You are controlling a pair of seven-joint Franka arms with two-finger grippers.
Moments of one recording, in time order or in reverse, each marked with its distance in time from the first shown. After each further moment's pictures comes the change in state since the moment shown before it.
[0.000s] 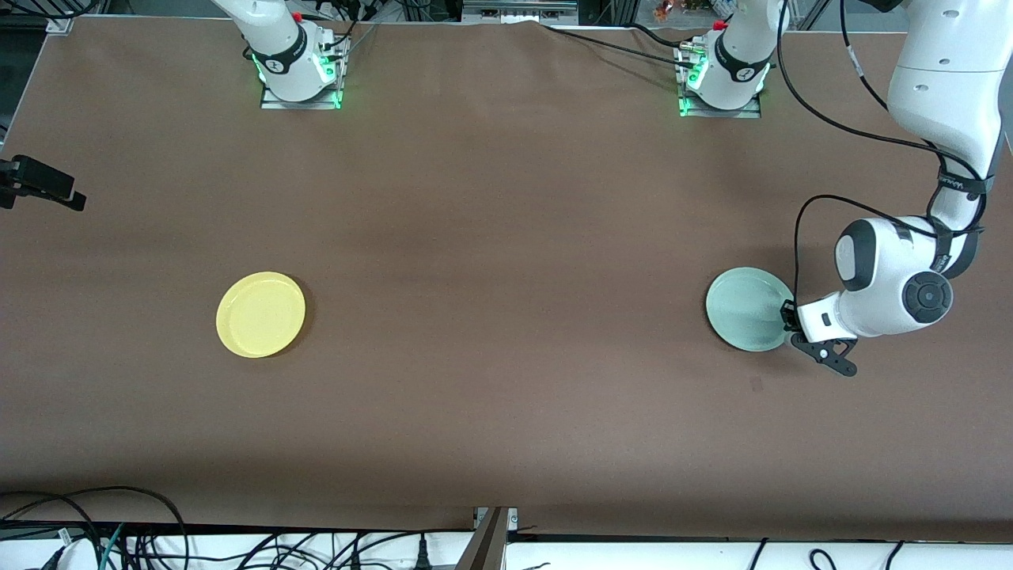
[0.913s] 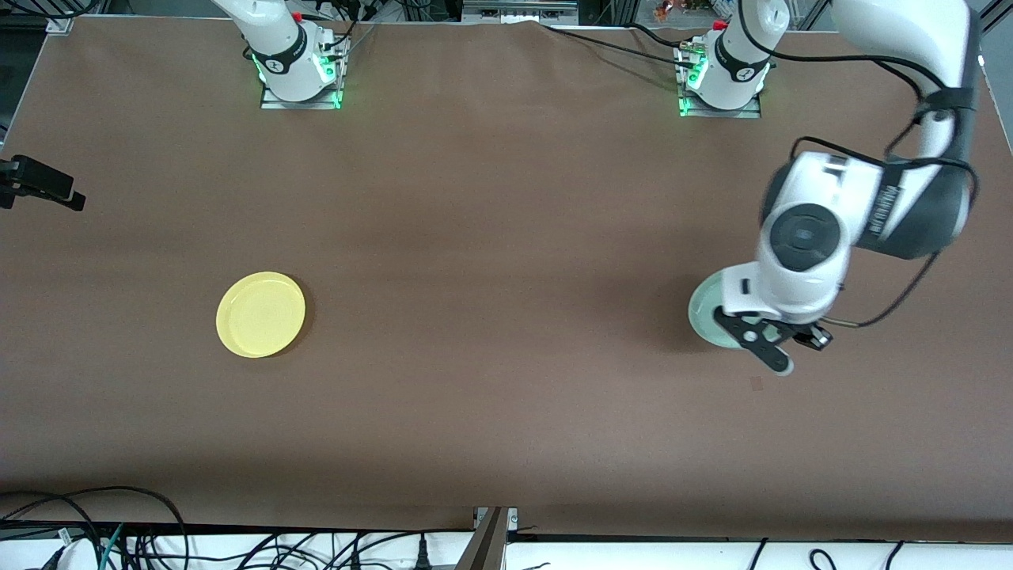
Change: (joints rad) left arm -0.409 -0.143 -0.023 0.281 0.479 -0.483 -0.278; right arm -0.001 0.000 -0.001 0.000 0.000 0.000 0.000
